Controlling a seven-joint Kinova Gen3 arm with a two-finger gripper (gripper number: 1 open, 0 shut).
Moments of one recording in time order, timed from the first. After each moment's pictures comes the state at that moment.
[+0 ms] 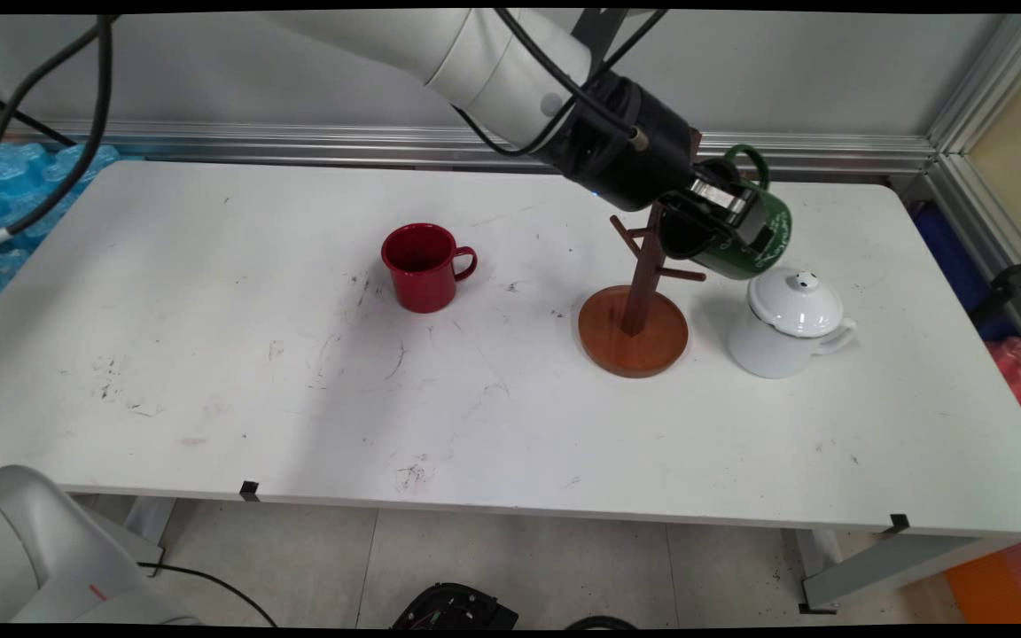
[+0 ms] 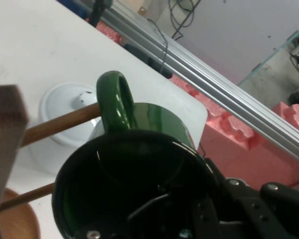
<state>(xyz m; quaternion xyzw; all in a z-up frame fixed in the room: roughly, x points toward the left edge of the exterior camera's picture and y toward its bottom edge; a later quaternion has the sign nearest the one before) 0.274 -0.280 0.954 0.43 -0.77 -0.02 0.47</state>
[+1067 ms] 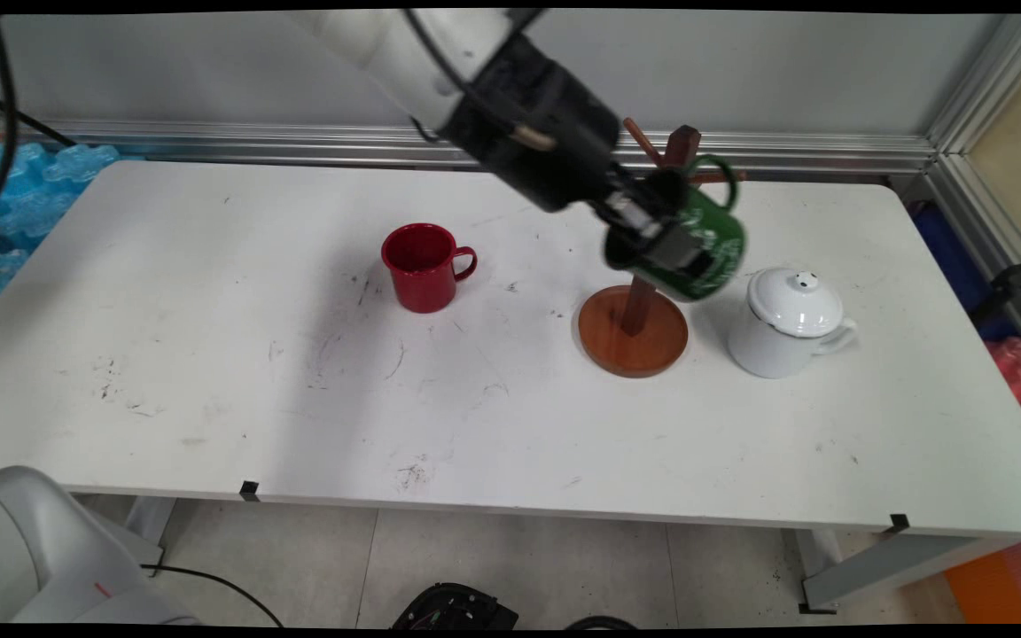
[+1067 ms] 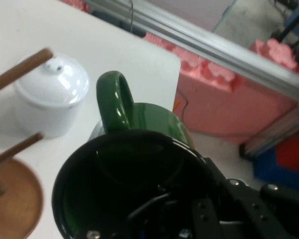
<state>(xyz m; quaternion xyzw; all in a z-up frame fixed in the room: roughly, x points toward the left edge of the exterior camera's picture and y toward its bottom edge) 0.316 -0.240 0.988 0.35 -0.83 -0.02 0.43</state>
